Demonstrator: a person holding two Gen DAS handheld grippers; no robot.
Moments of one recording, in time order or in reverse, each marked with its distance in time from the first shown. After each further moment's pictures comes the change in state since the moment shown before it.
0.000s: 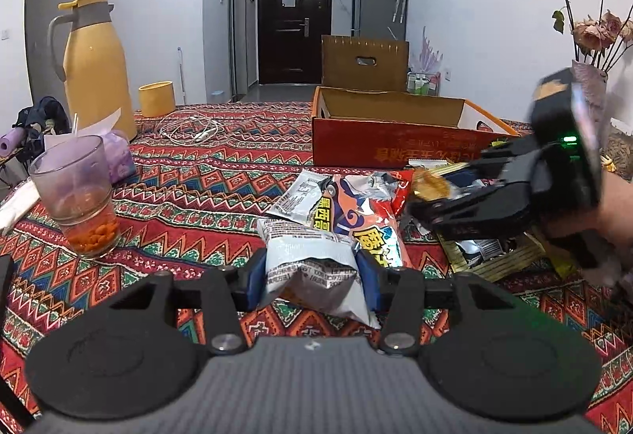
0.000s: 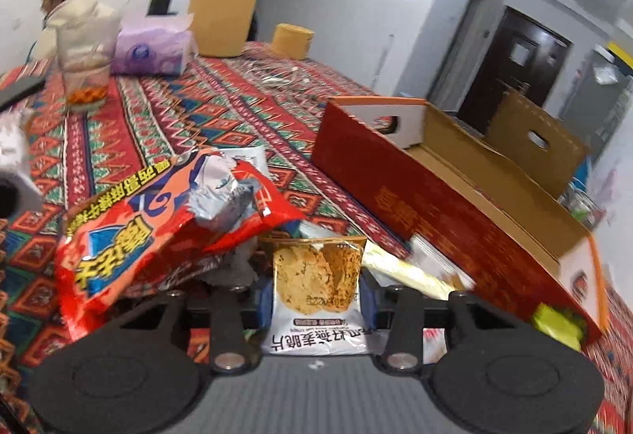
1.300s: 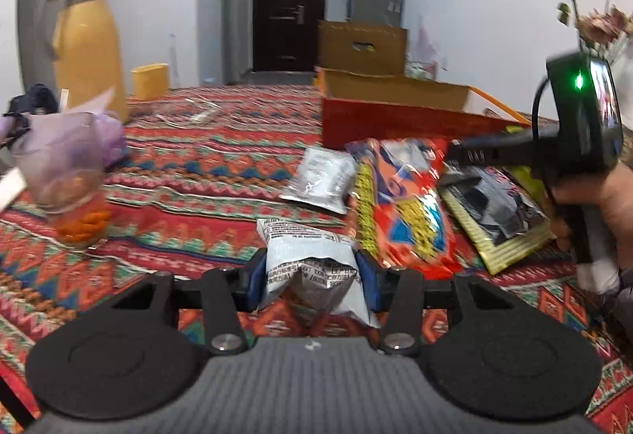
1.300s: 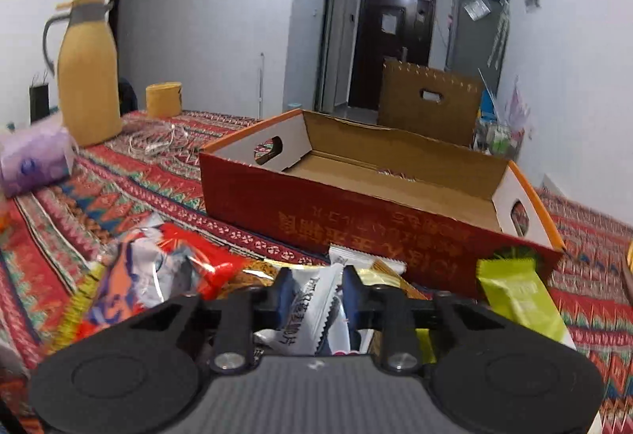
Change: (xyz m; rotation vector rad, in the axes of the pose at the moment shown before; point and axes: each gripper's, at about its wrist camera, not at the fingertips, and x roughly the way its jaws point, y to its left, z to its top) left arm 0.021 0.026 -0.006 -0.022 0.037 -0.016; right arm 0.015 -0.023 0.004 0.359 -0.067 -0.227
